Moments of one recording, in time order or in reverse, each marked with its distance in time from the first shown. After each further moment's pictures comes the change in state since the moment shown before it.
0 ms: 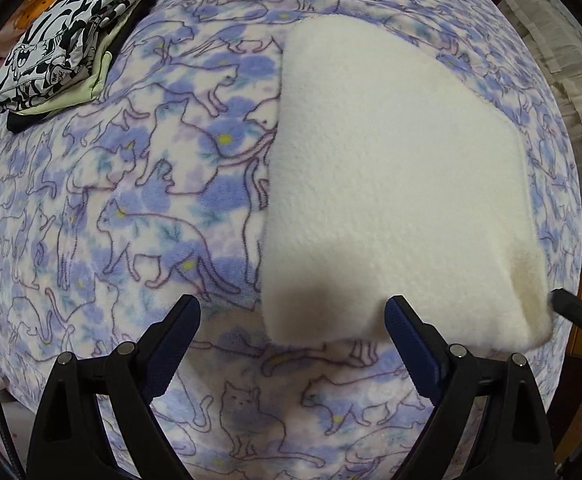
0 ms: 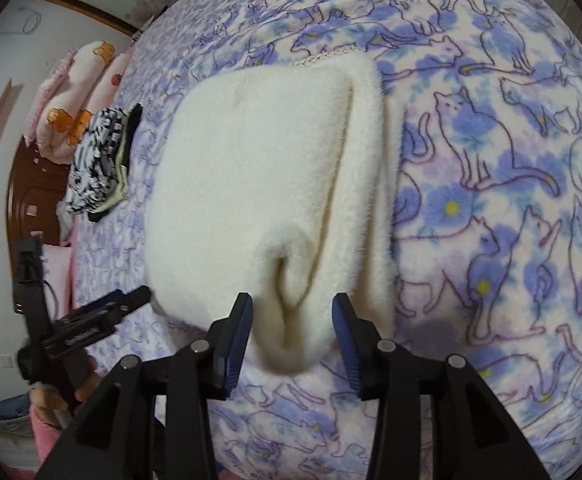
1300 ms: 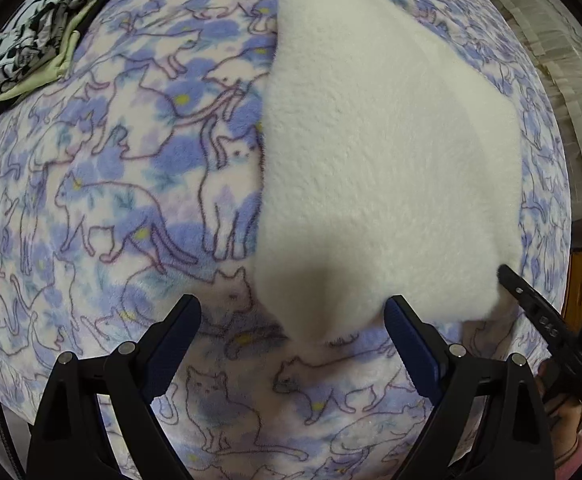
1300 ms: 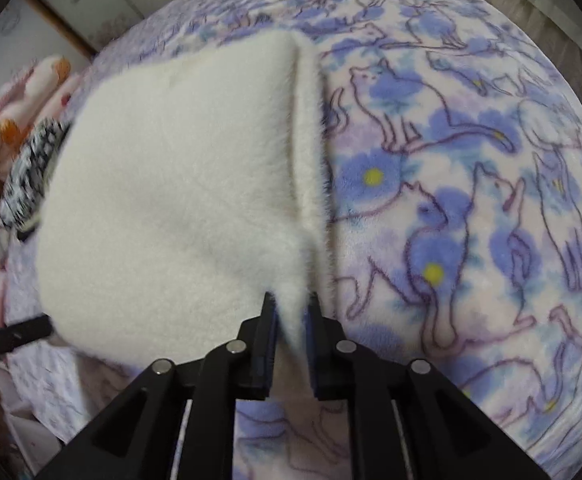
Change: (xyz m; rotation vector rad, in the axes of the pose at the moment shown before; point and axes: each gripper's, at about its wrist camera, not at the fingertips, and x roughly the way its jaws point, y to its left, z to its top) left arm 0.019 -0.016 -0.027 0.032 0.038 -0.095; right arm 0.043 -0.046 -0.038 0.025 -0.211 -0.244
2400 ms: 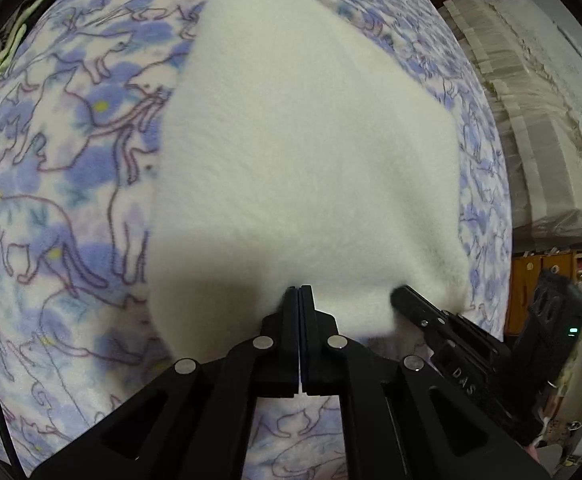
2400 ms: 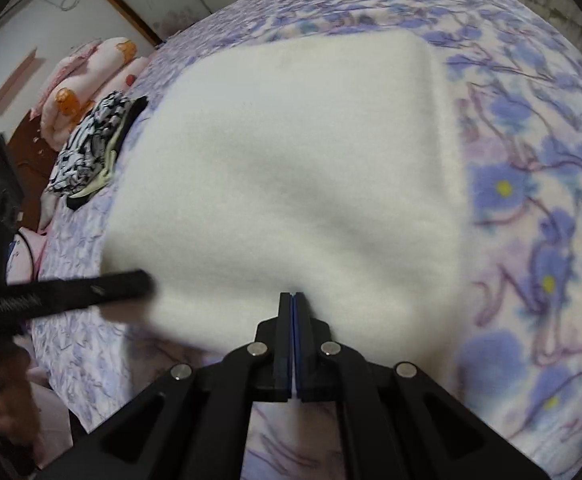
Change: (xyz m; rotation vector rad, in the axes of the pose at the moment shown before) left arm 0.016 -0.012 0.003 0.001 -0.029 -0.292; right arm 0.015 0.061 -0.019 -0.146 -0.014 0.148
